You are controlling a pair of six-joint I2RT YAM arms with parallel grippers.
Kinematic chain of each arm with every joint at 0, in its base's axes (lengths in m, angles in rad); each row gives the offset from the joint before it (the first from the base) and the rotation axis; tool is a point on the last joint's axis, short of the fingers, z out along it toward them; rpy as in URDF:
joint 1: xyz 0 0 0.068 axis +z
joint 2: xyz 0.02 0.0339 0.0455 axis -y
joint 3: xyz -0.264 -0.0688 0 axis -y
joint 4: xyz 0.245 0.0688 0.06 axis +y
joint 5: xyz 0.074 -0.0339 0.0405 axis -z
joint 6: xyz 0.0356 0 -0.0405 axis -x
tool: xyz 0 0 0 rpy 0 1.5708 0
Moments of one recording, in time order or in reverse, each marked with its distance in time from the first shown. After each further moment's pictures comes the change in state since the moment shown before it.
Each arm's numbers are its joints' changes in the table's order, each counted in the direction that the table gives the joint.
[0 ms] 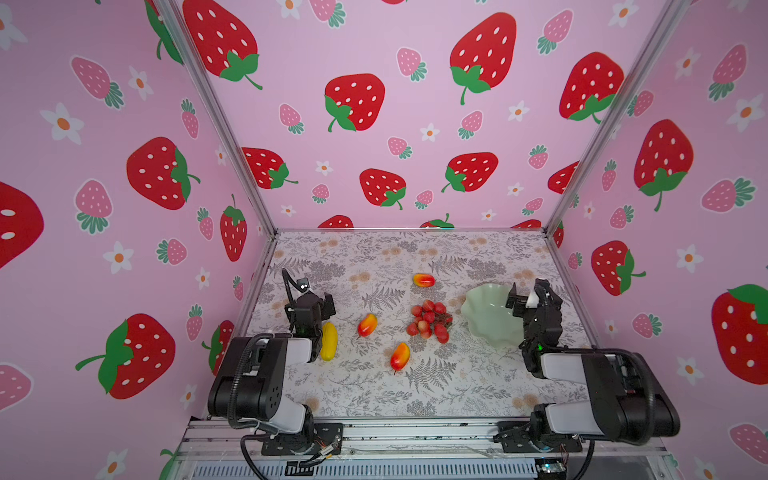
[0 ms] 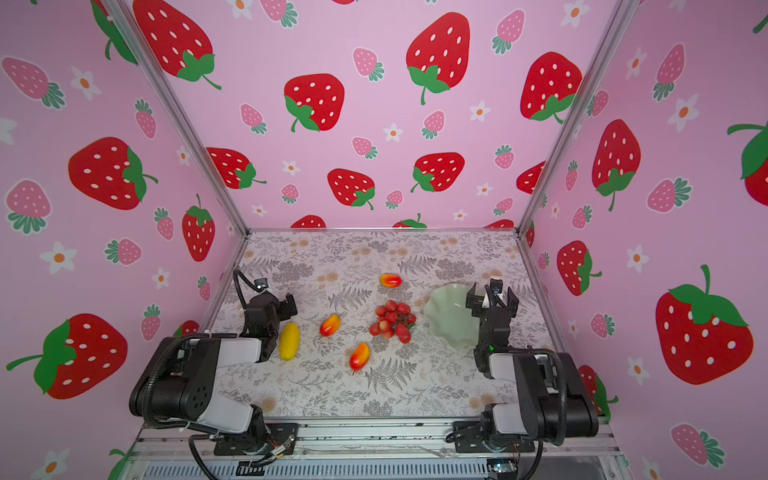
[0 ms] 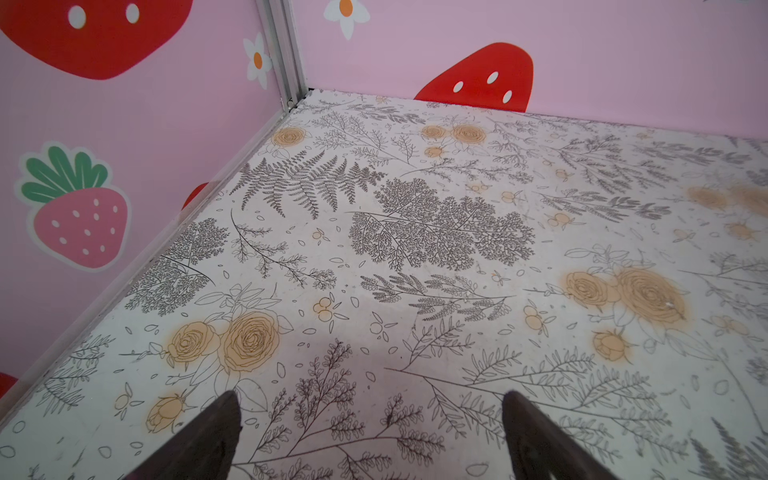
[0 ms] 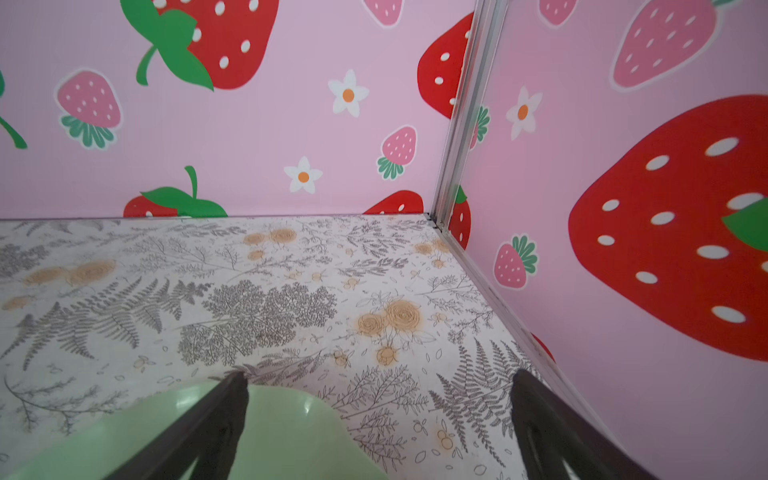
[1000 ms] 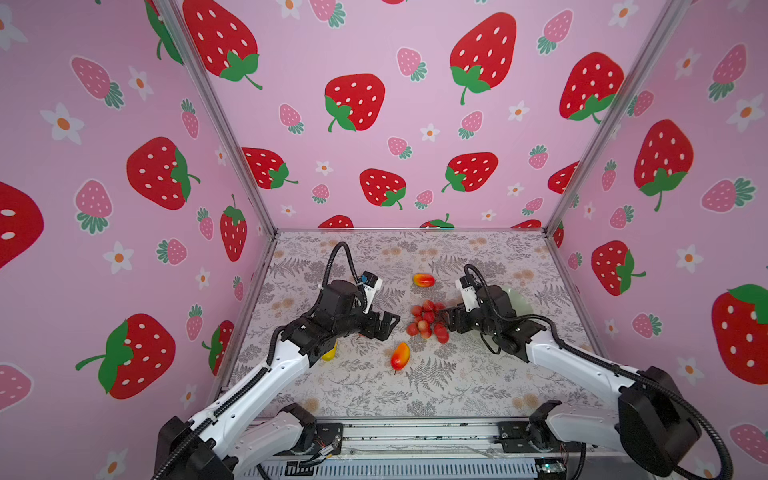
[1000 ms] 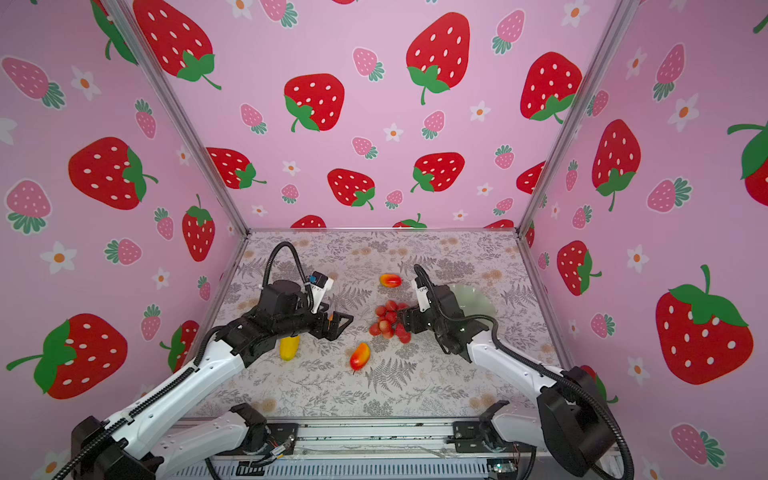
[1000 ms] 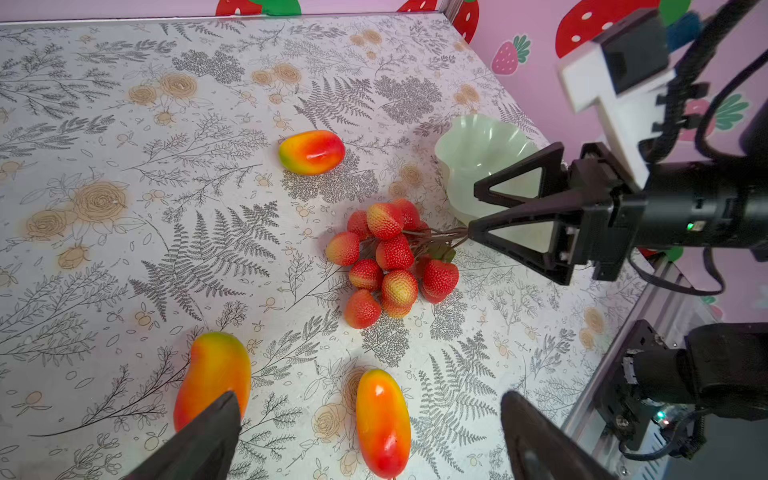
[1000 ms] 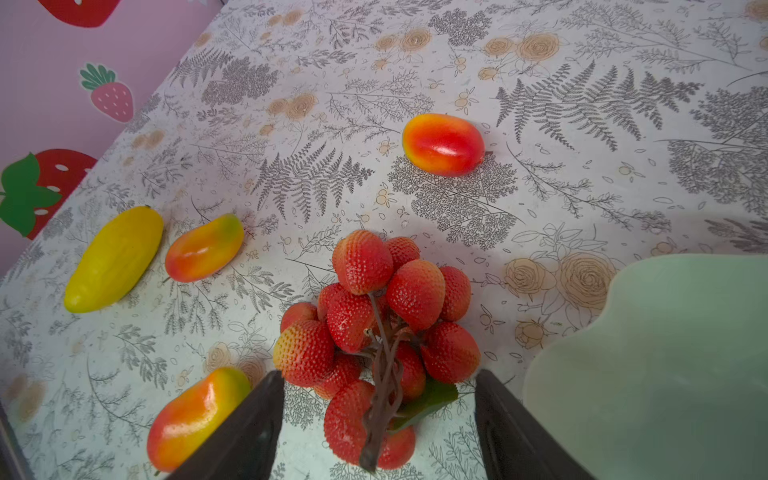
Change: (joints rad) left arm -0.498 0.445 0.430 1.071 0.589 0.082; right arm 0.527 0.069 0.427 1.088 -0.406 -0.358
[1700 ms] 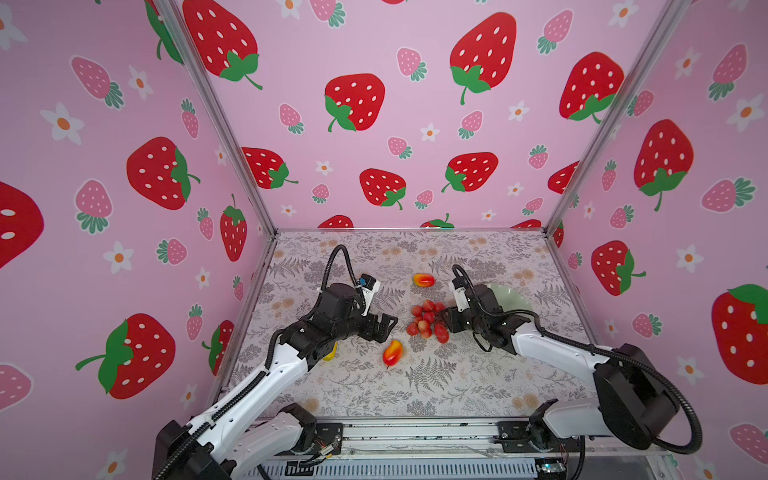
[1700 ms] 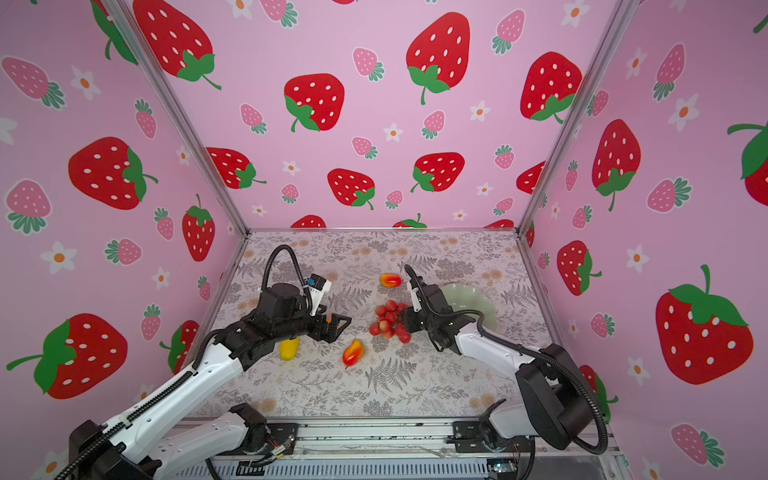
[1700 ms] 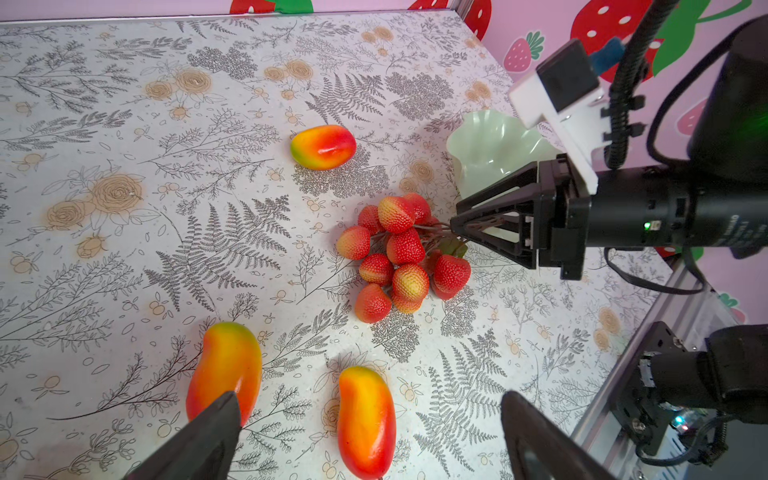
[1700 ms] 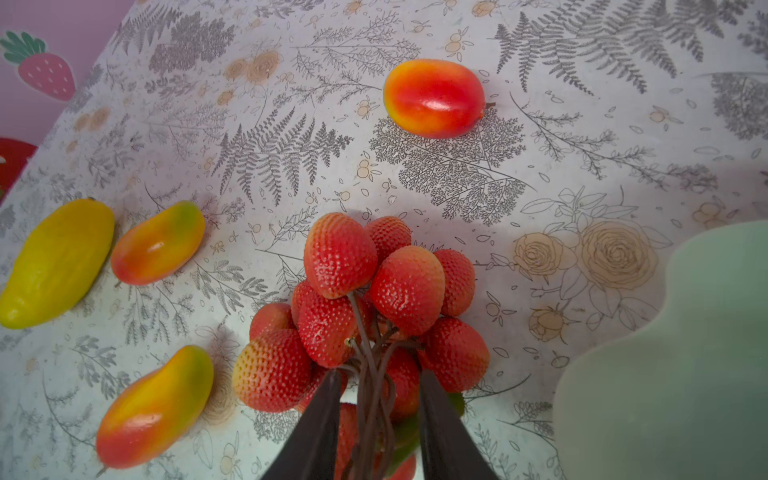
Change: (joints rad) left arm -0.001 0.024 -0.027 0.000 -0.036 -0.001; right arm 0.029 -0.131 0.042 -0.003 0.031 -0.045
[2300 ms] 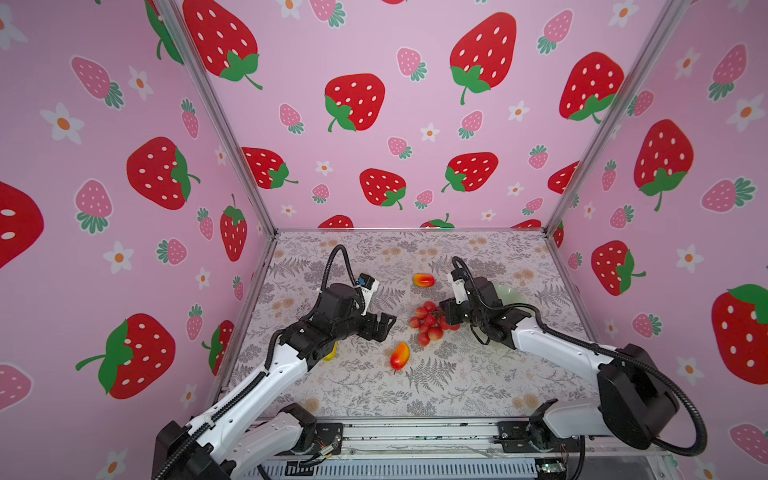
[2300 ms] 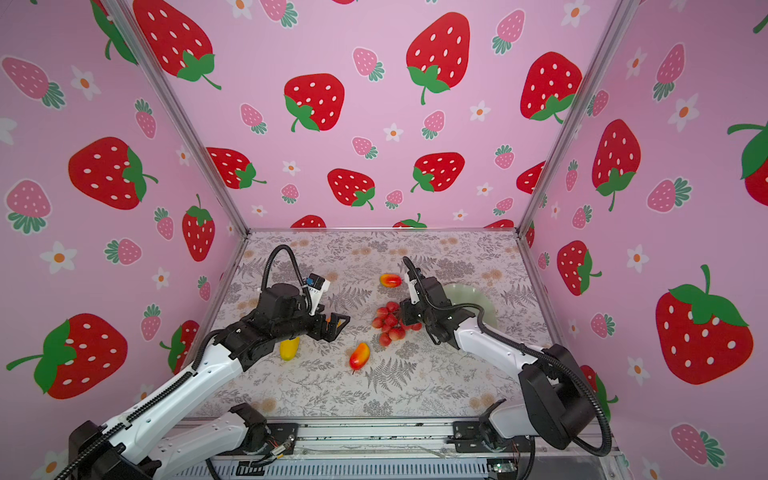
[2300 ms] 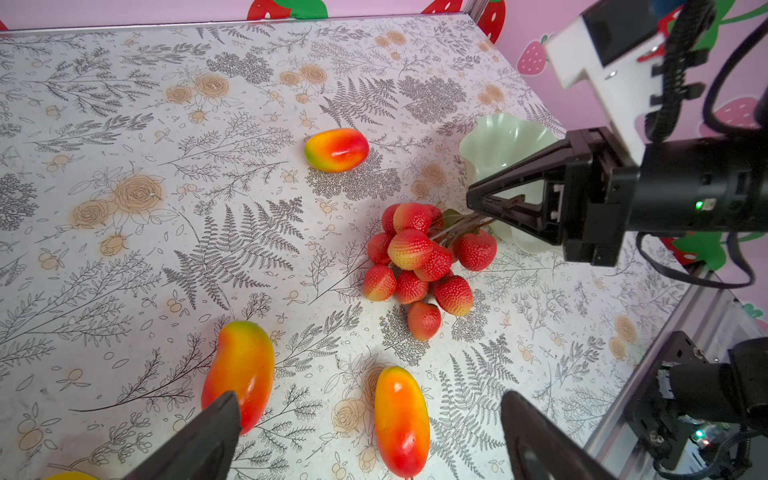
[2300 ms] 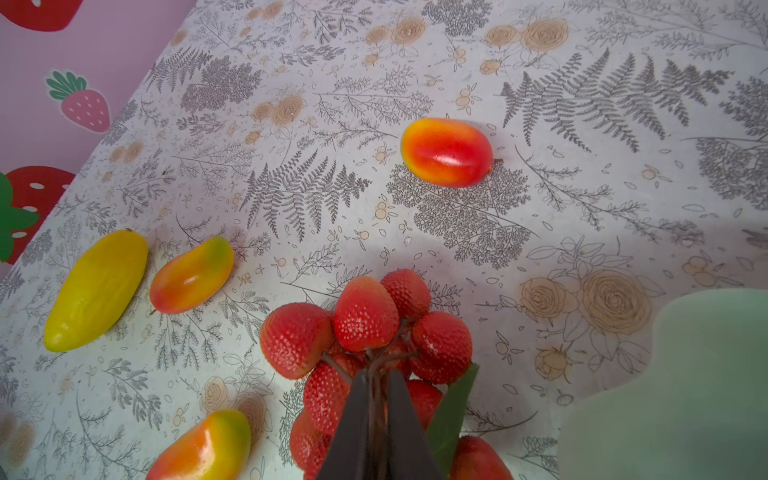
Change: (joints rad) left arm 0.000 0.005 -0.002 0.000 -0.030 0.001; right arm 0.002 -0.001 0.087 0.024 0.005 -0.010
